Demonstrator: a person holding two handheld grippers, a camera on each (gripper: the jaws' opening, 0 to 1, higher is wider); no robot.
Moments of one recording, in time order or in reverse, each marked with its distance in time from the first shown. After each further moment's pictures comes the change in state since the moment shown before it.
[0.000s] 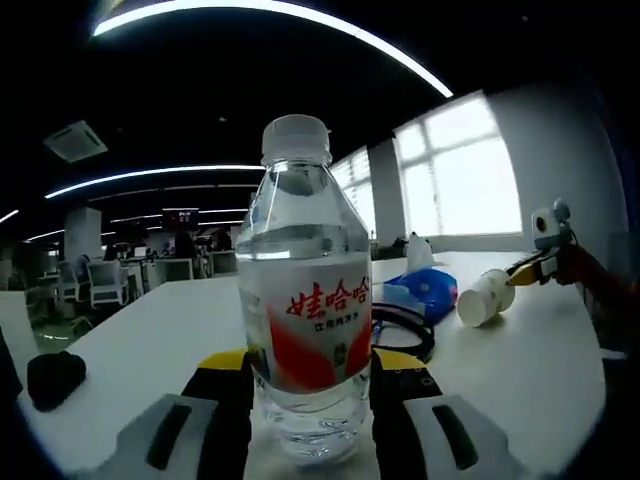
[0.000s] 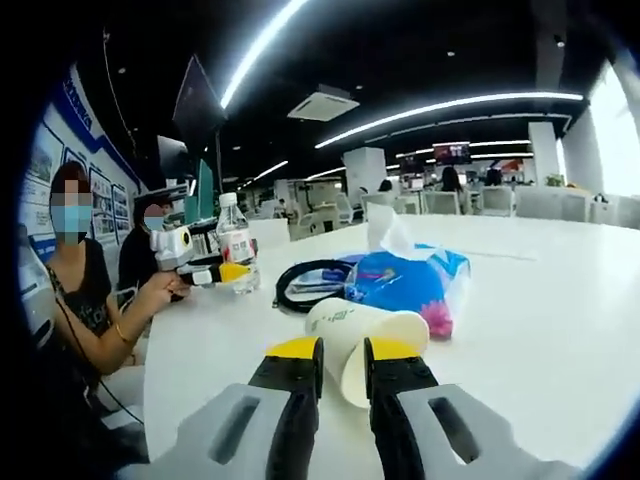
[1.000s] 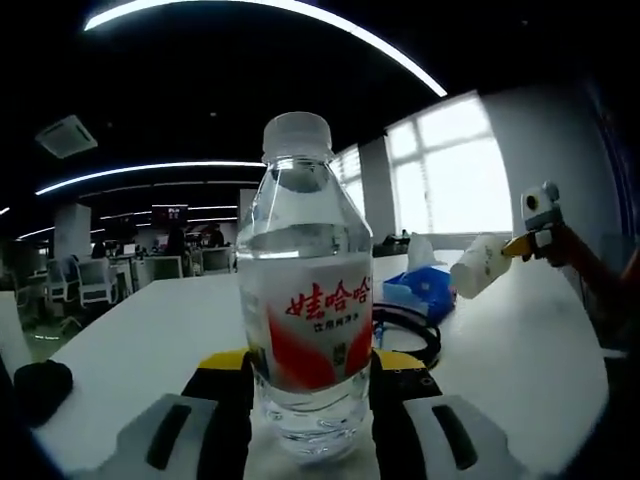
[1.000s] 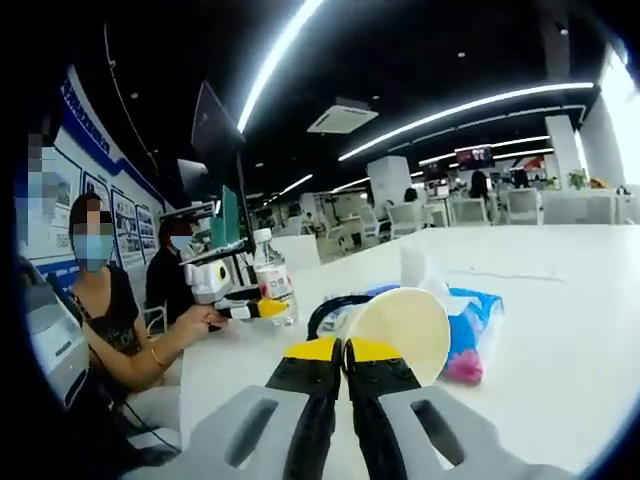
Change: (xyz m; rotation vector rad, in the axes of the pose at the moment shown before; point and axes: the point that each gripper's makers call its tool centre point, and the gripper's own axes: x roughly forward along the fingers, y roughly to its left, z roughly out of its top) left arm 0.014 0.002 0.000 -0.005 0.004 -0.047; right arm 0.009 0.023 0.053 0.037 -0.051 0.129
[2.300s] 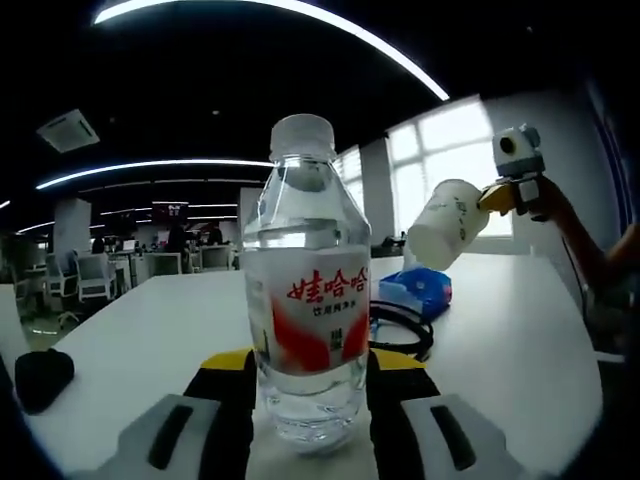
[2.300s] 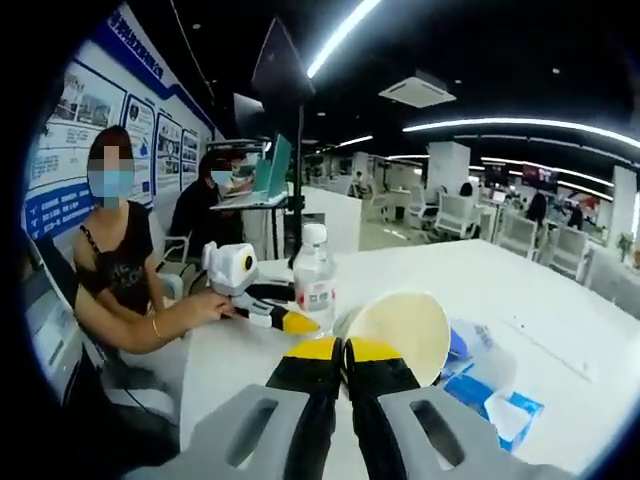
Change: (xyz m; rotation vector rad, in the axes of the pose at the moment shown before) left arm -0.011 -0.003 -0.006 -0.014 0.011 -0.007; right arm 0.083 0.074 0.038 -0.306 0.206 0.180
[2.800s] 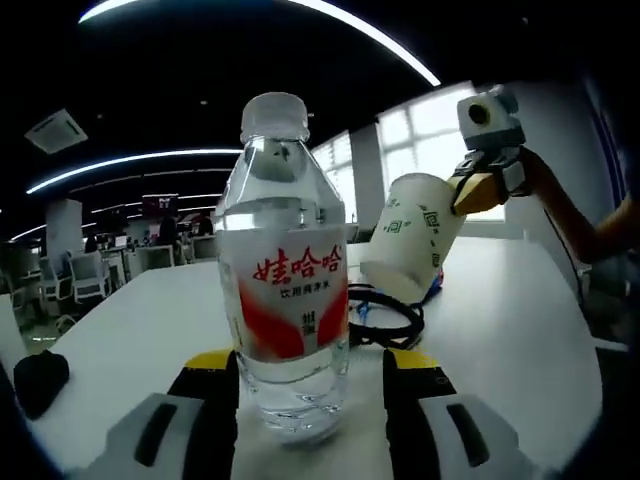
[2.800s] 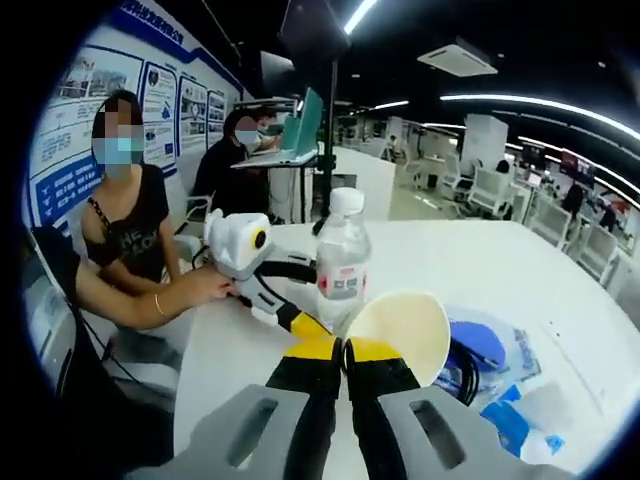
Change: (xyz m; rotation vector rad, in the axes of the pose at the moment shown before) left arm 0.003 -0.012 -0.012 0.060 0.068 -0.025; right arm 0.061 0.024 -0.016 -0.065 0.175 0.130
